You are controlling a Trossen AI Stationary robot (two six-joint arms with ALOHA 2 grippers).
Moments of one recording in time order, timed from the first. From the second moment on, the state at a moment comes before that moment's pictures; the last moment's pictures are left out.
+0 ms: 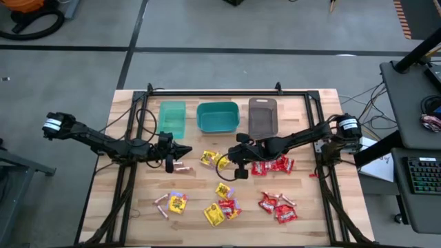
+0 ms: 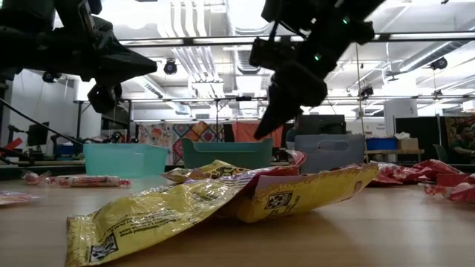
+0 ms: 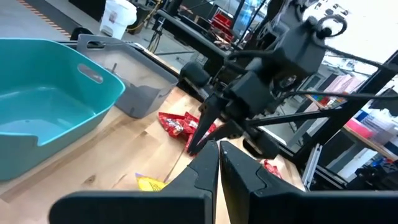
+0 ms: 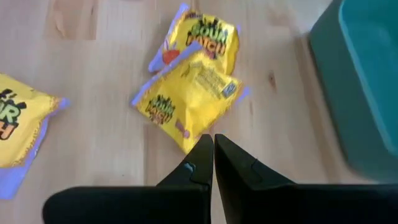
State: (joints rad) left arm -0.23 0.93 0.14 0.74 -0.40 -0.59; right arm 0.10 1.76 1.04 -0.17 0.21 0.03
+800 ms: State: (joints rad) left arm -0.23 1.09 0.16 0.86 -0.41 -0.64; right arm 0.13 1.78 0.94 0.12 0.29 0.09
